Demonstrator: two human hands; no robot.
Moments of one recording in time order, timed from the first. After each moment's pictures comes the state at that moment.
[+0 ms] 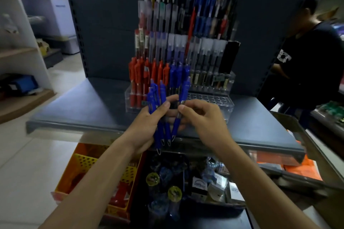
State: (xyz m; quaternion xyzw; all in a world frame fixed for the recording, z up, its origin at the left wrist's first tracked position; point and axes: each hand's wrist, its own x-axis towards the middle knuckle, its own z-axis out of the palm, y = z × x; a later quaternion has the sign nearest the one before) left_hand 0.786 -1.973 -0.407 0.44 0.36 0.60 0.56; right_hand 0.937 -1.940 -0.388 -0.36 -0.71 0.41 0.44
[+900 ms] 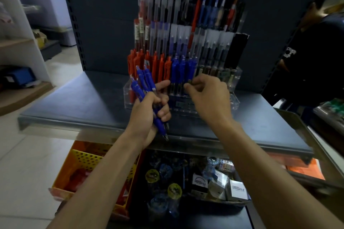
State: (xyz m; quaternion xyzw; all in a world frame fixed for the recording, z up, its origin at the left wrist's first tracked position) left_hand 0.788 -1.952 -0.408 0.33 0.30 0.72 0.53; right_hand 0.919 -1.888 -0.374 -0.50 -0.75 0.10 0.42
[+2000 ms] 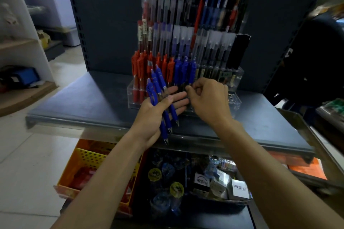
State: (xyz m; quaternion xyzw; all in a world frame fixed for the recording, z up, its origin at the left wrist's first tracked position) left_hand 0.791 -1.956 -0.410 0.37 0.32 0.68 0.54; right_hand 0.917 -1.892 -0.373 -0.50 -0.78 0.05 0.36
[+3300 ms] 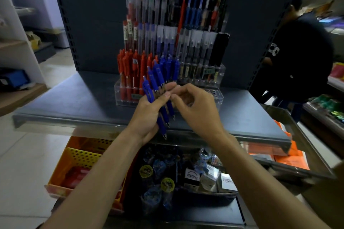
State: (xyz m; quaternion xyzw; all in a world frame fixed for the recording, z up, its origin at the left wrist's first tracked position) left_hand 0.816 -1.954 -0.410 0.42 0.36 0.67 0.49; right_hand 0.946 -1.924 -0.391 -0.36 -0.79 0.21 0.45
